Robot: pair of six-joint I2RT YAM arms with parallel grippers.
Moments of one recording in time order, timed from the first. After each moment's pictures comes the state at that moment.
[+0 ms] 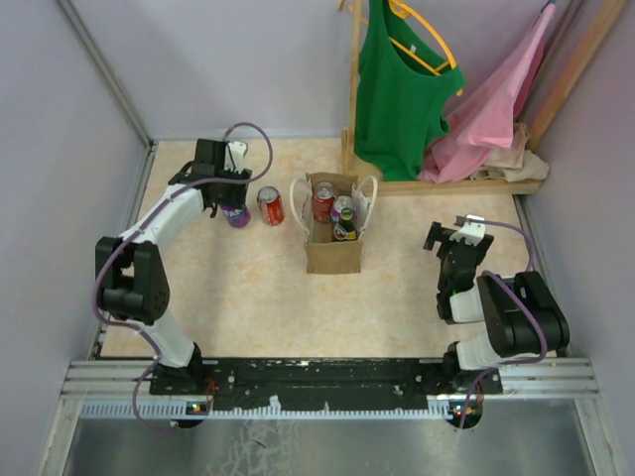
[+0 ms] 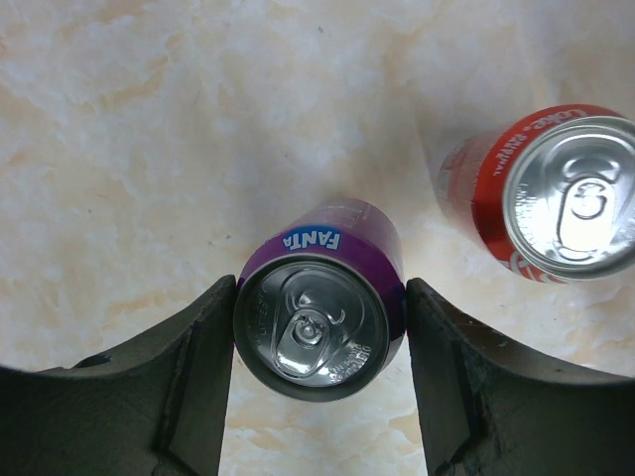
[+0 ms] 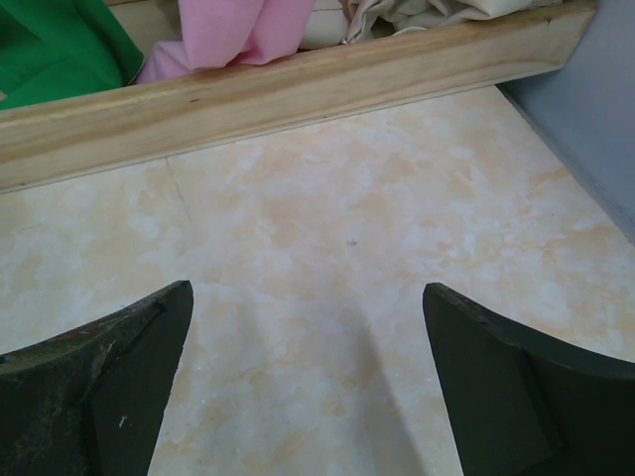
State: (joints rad) left arm -0.20 1.69 1.33 -0.43 -0.06 0.15; right arm 0.09 1.46 0.15 1.20 0.40 0.05
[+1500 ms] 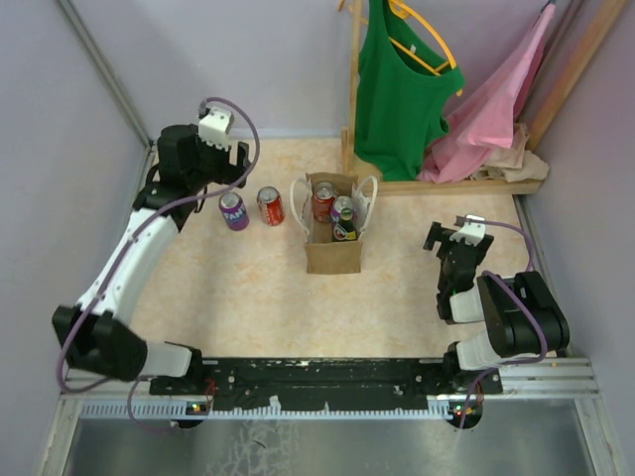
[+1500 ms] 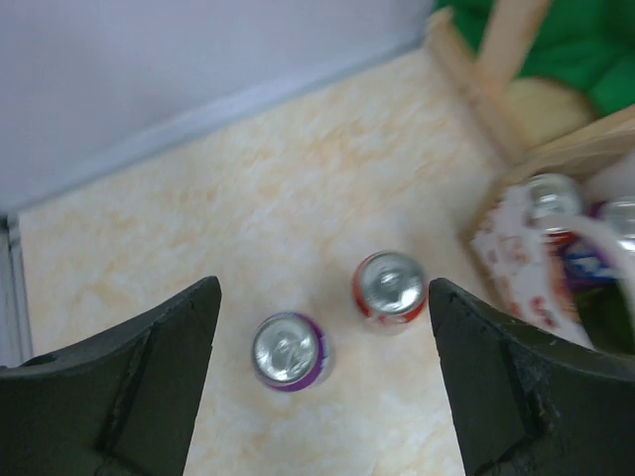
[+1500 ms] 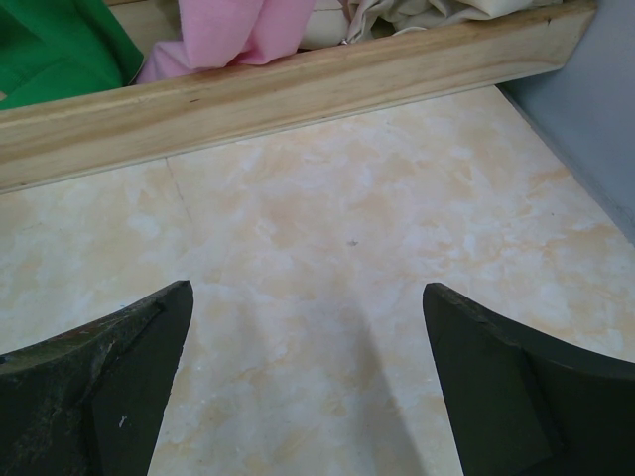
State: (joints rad) left arm -0.23 1.43 1.35 -0.33 0.04 0.16; right arm 0.09 1.46 0.15 1.20 0.39 0.05
